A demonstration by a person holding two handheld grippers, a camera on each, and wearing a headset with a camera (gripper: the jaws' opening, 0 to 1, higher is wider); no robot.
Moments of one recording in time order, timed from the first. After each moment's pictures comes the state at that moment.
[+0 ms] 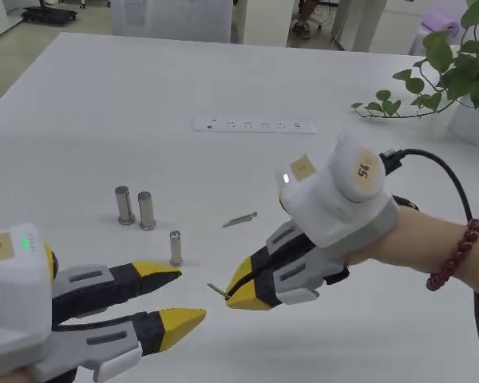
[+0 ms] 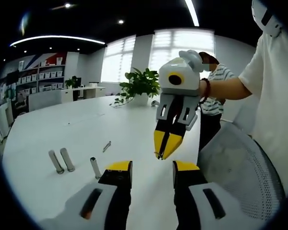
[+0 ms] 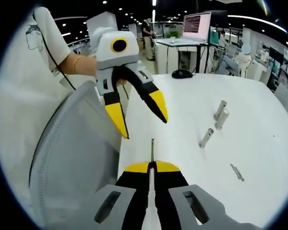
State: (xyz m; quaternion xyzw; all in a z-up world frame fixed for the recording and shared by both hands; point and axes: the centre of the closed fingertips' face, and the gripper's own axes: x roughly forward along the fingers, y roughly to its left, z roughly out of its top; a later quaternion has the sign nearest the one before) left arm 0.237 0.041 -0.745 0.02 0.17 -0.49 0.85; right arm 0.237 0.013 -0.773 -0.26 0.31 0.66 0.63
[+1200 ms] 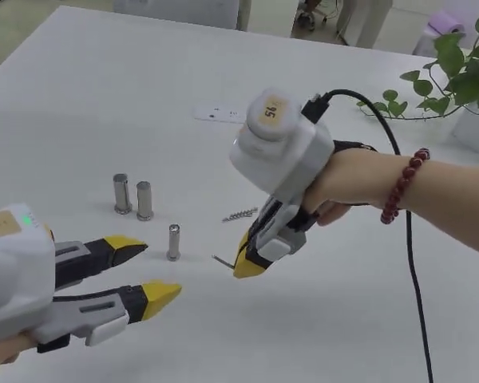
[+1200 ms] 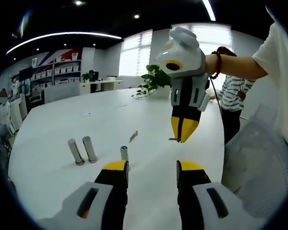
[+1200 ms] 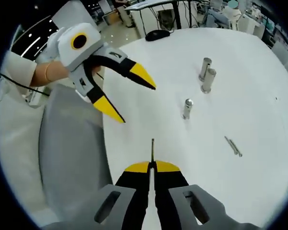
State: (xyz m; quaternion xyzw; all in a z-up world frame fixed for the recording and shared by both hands) left arm 0.287 0.074 -0.779 0.03 0.19 -0.42 0.89; right arm 0.280 0.000 -0.796 -0.28 0.51 0.57 0.58
